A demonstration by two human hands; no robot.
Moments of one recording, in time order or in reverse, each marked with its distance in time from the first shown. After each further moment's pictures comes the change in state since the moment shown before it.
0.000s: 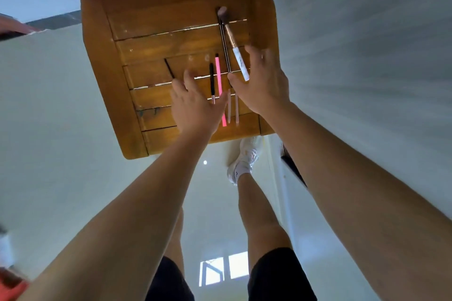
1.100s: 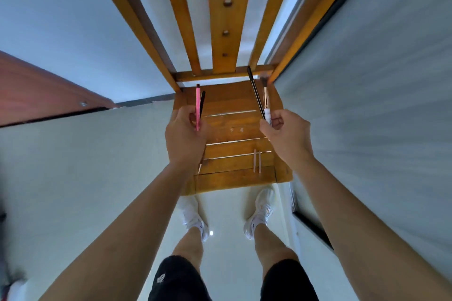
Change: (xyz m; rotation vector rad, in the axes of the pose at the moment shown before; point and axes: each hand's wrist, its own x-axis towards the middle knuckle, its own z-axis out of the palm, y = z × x) left_hand -0.021 -0.023 -0.230 -0.462 0.271 0.154; right_hand -0.073 -0.099 -0.166 0.508 0.120 0.082
